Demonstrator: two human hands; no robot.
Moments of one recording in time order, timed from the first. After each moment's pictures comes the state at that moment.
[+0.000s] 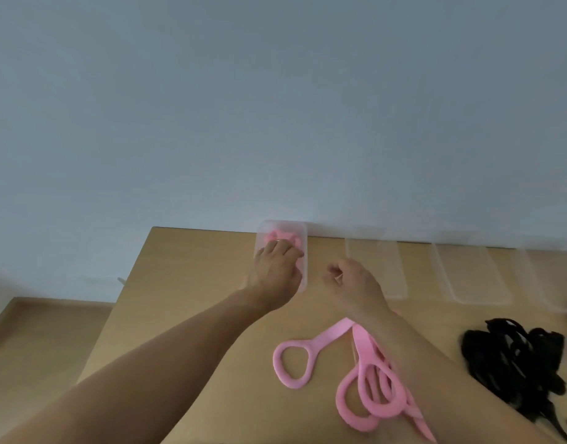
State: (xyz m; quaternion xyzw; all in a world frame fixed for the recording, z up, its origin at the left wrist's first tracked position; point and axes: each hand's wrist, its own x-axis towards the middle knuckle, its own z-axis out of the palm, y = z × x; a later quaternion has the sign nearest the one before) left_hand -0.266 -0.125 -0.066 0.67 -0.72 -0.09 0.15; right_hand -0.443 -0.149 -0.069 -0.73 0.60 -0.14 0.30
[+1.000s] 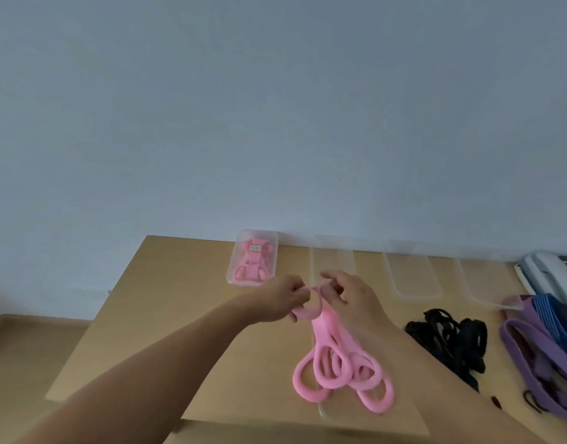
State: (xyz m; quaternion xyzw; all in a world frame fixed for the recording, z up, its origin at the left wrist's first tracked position) left_hand -0.348 -0.057 0.004 0.63 -0.61 -0.46 0.15; right_hand -0.538 -0.083 -0.026 -0.77 0.51 -0.24 0.32
